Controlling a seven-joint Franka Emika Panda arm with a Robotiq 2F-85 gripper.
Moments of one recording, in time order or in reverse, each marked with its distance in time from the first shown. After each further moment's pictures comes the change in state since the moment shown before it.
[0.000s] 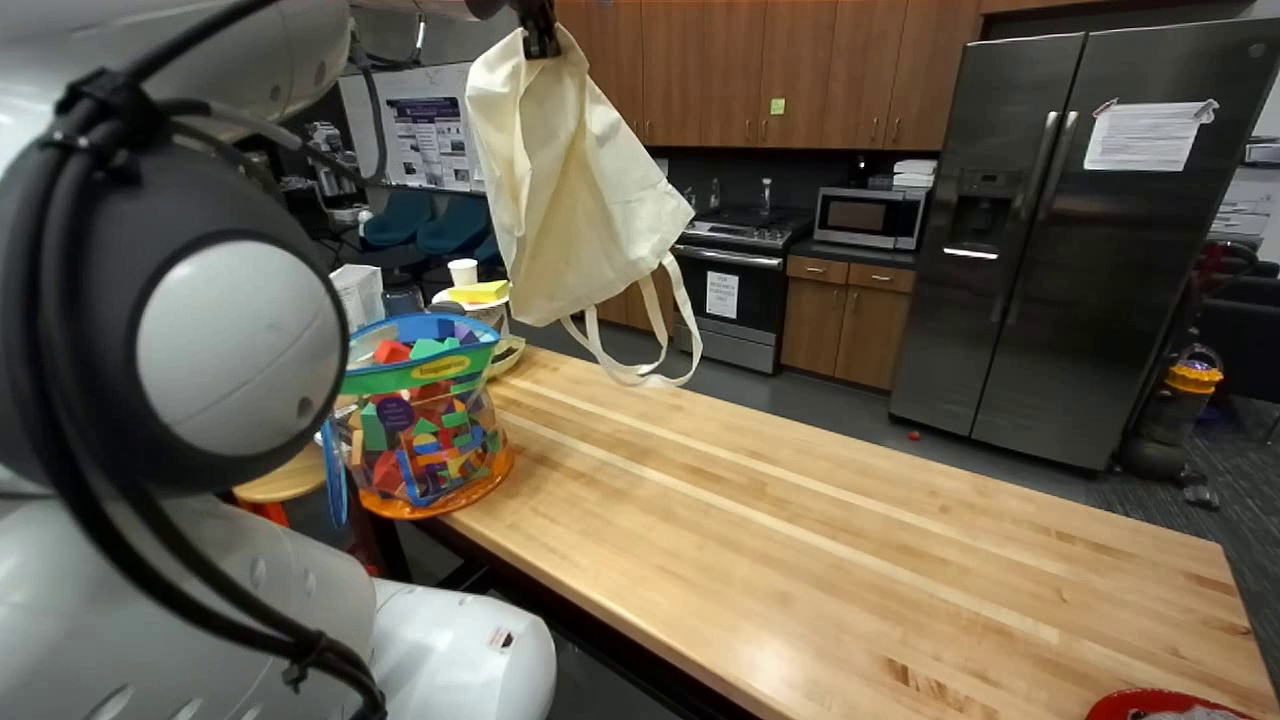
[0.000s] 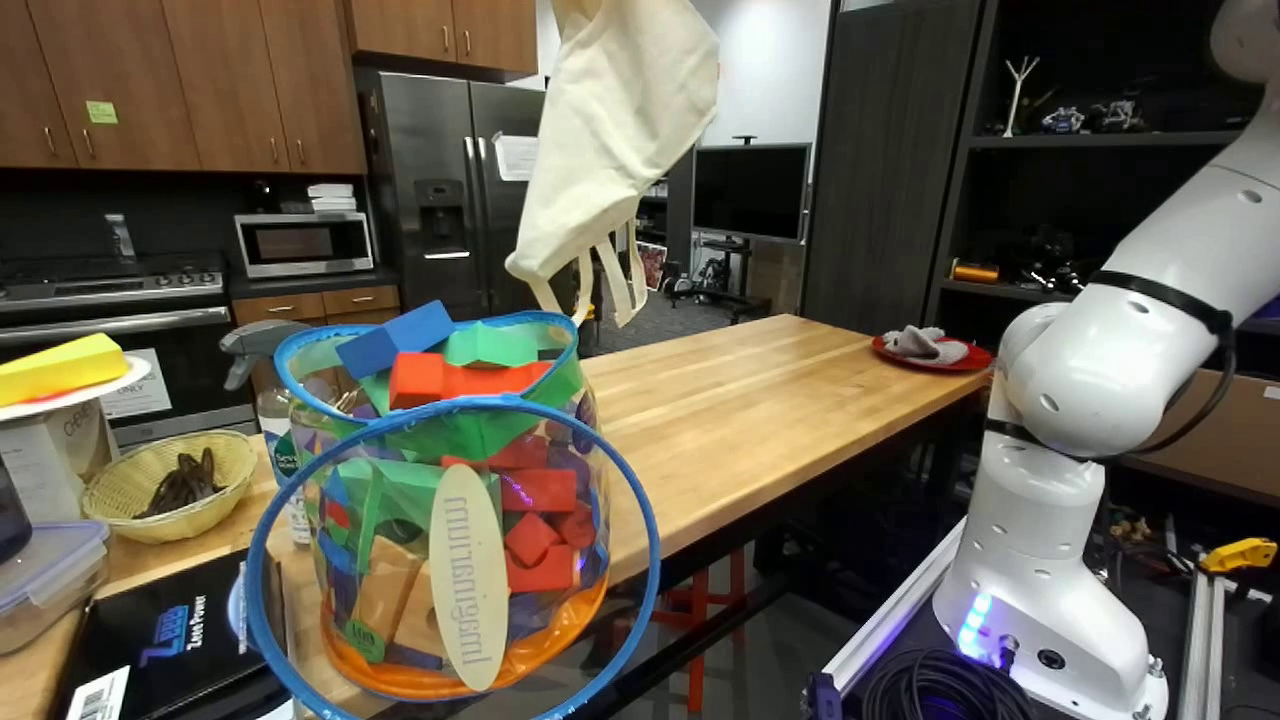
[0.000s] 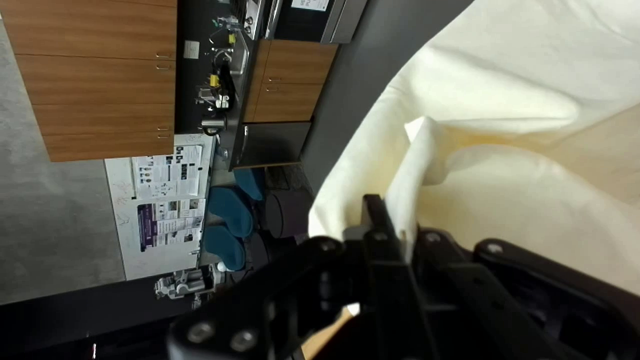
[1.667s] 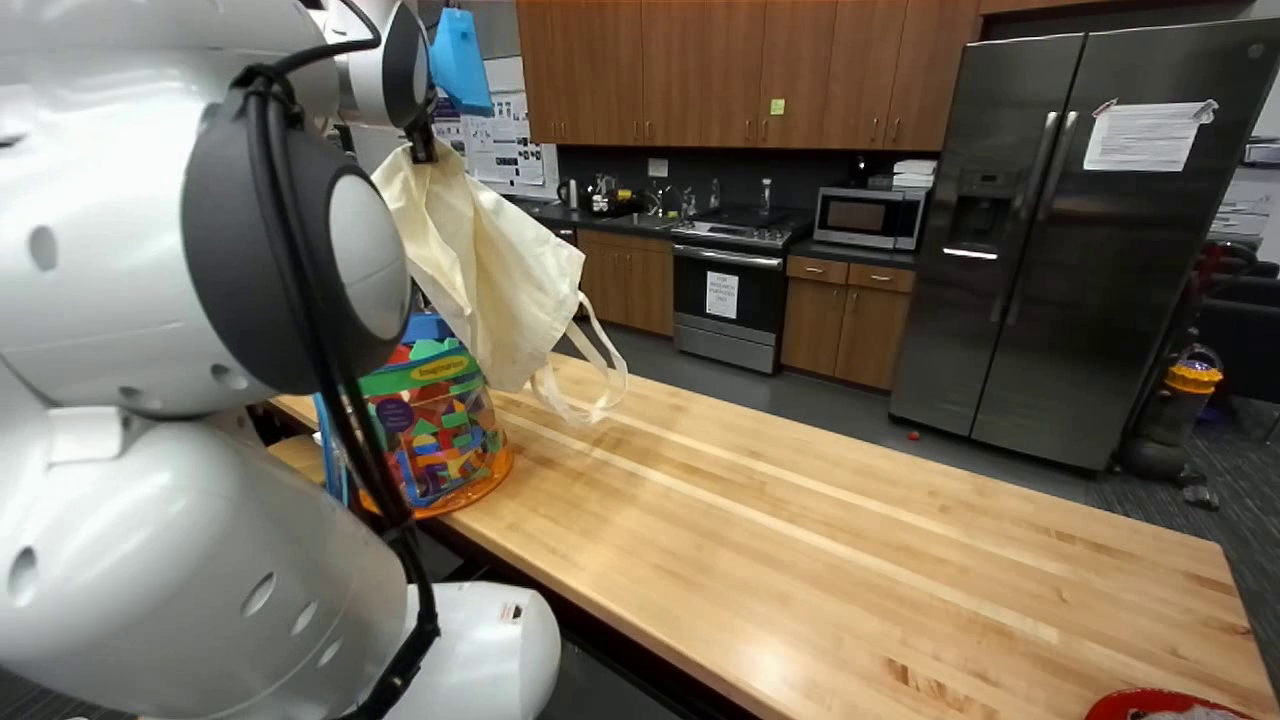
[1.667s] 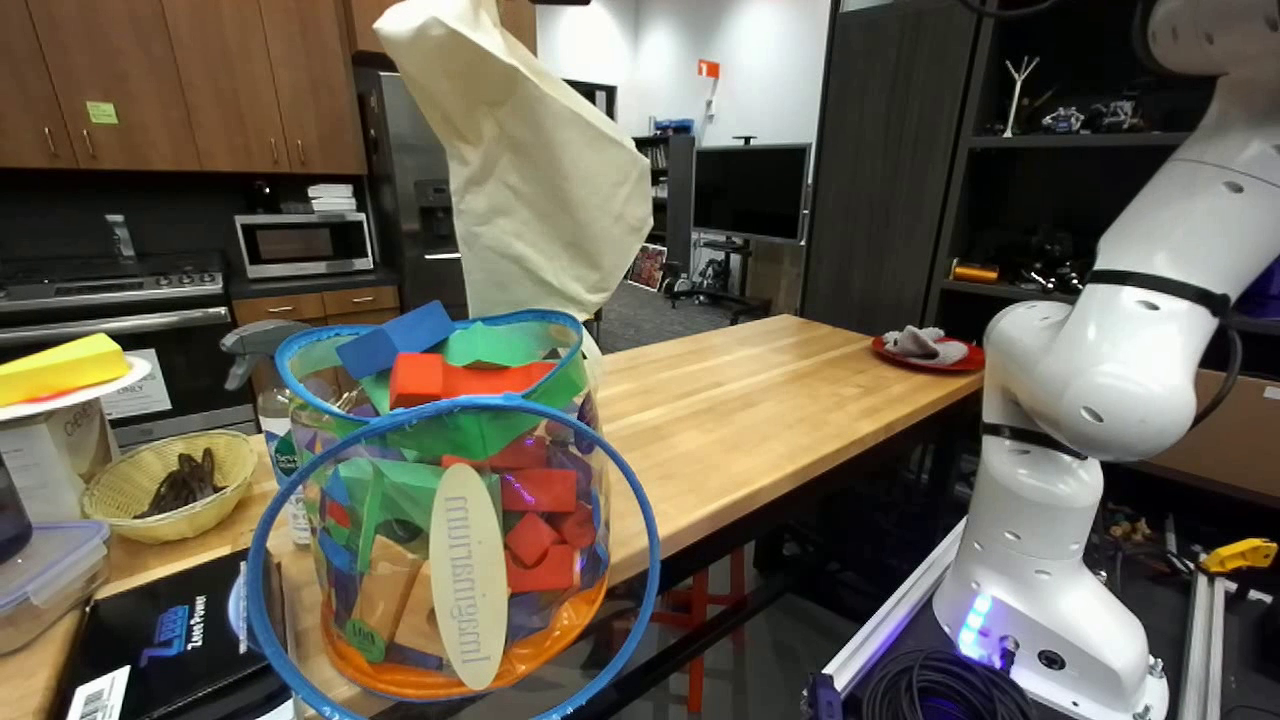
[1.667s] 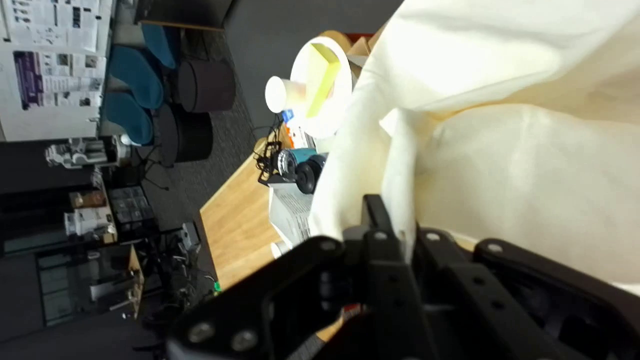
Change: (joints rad) arm 0.234 0.105 0.133 -0.128 0.000 0.064 0.007
